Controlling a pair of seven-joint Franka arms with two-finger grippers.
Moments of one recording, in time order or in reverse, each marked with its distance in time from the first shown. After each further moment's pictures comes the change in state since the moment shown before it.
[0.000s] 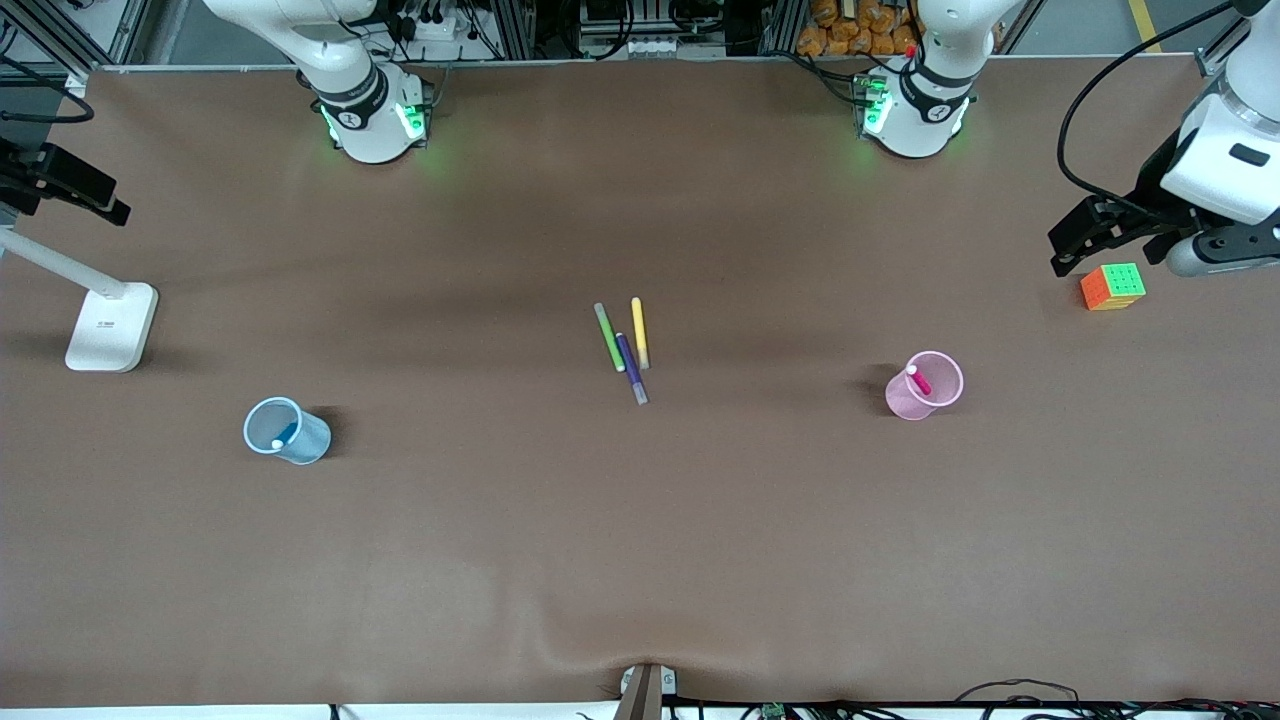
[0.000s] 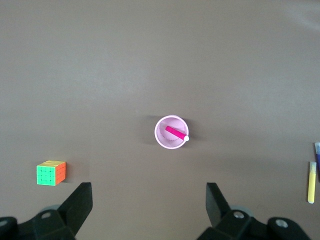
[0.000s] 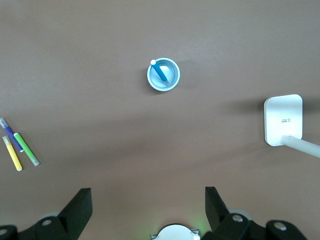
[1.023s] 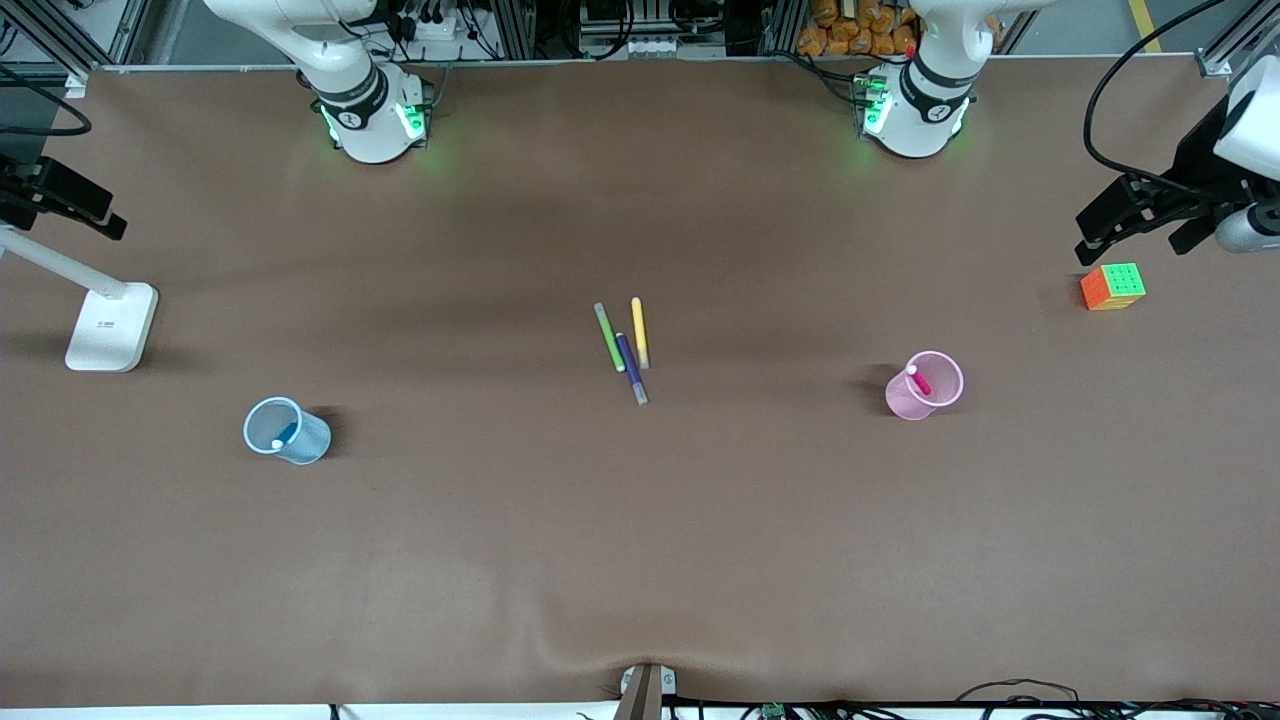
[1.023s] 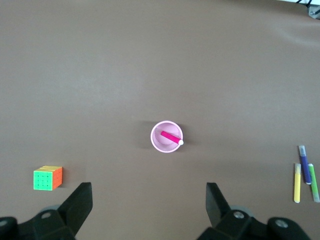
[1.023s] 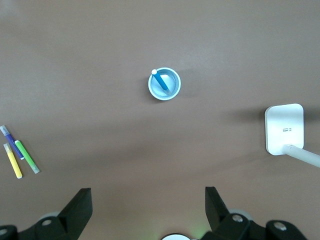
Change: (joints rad) left arm -0.587 0.006 0.585 0.042 -0.001 -0.017 0.002; right arm -0.003 0.011 -0.004 0.000 0.002 0.038 -0.007
